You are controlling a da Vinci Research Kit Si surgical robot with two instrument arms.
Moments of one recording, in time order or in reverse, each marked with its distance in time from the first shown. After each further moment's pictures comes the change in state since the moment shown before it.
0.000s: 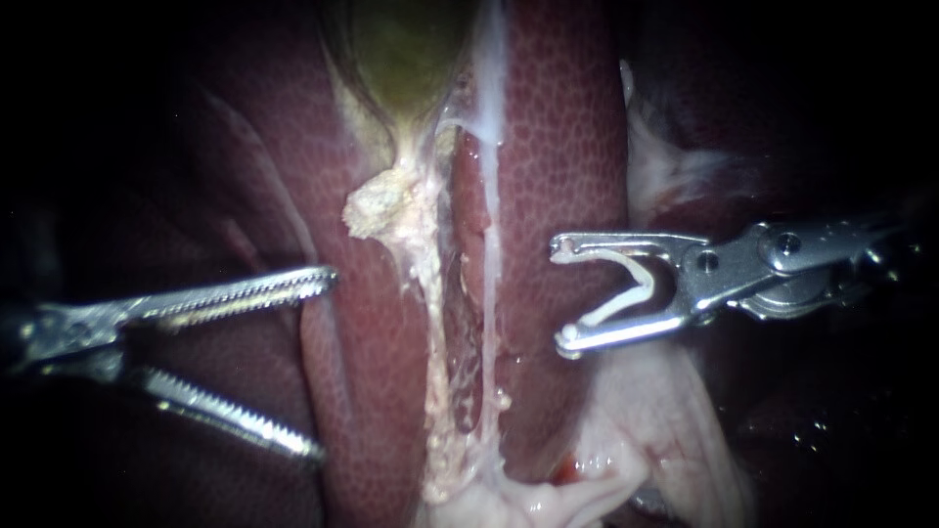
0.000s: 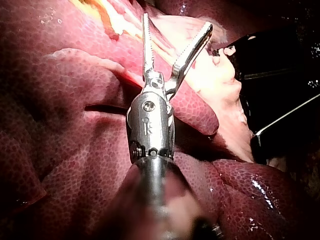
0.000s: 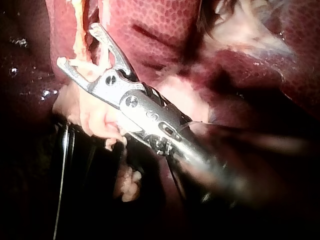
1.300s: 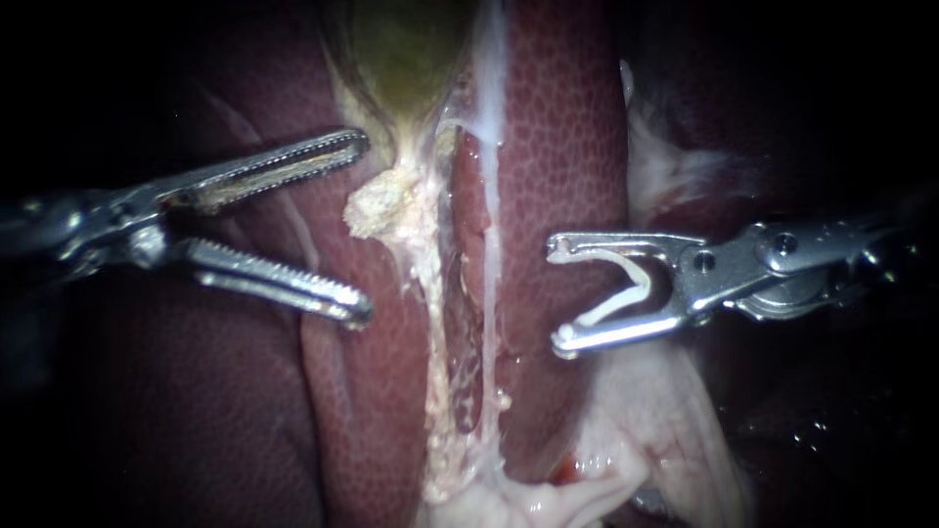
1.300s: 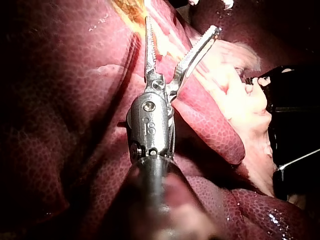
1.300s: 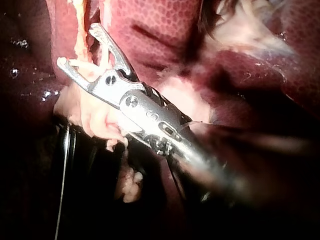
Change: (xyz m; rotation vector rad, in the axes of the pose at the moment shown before) right arm 0.000 0.000 0.000 -0.002 0.000 0.001; left arm 0.000 0.009 0.003 -0.155 -0.003 -0.041
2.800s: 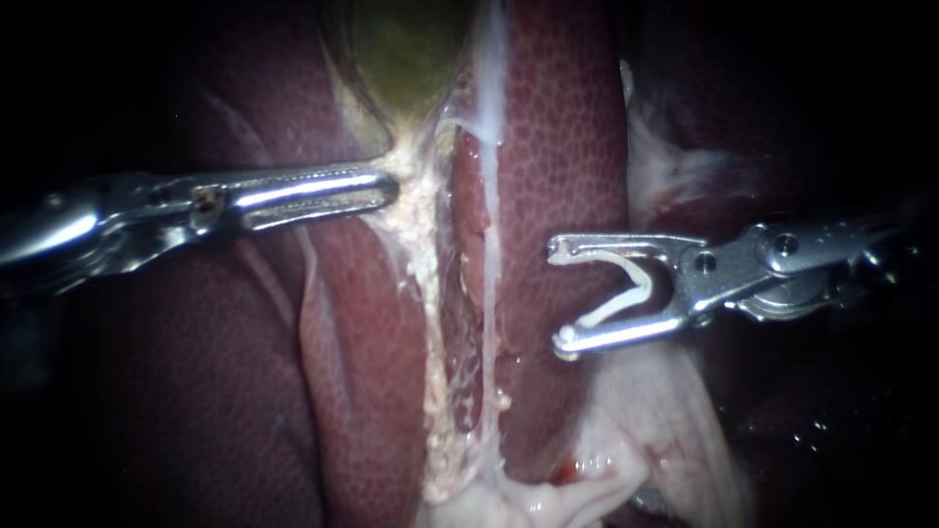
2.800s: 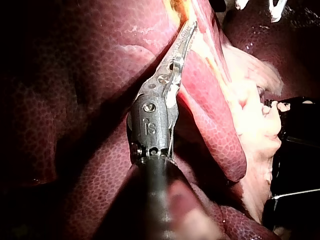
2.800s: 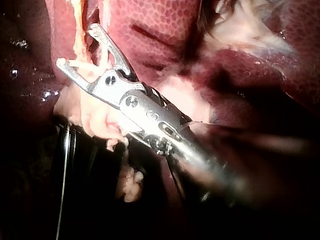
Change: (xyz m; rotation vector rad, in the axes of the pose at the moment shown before) right arm 0.000 0.000 0.000 0.001 0.000 0.006; left arm 0.002 0.003 -0.003 -0.146 0.059 -0.180
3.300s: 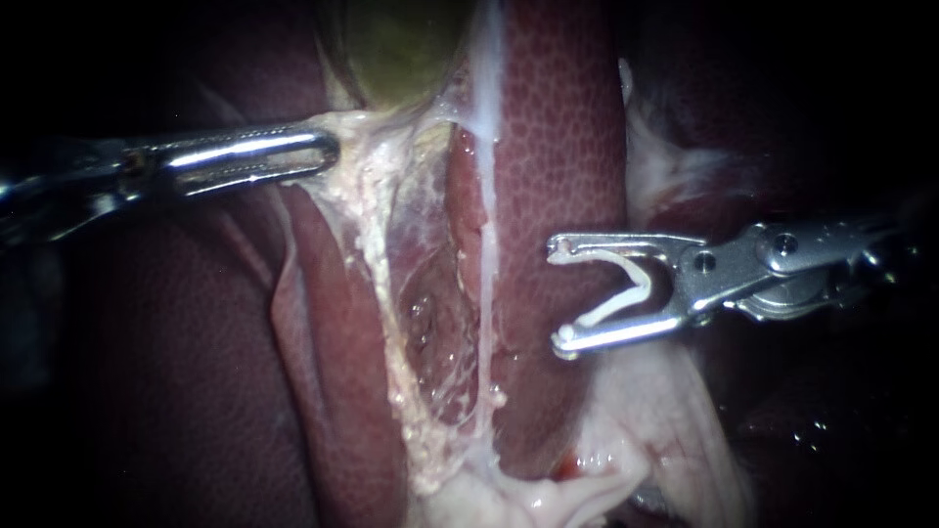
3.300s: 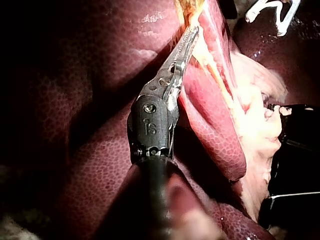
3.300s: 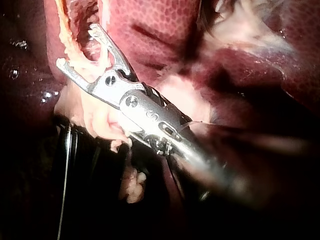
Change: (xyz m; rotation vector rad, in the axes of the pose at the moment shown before) right arm 0.000 0.000 0.000 0.000 0.000 0.000; left arm -0.004 0.001 -0.004 -0.016 -0.036 -0.012
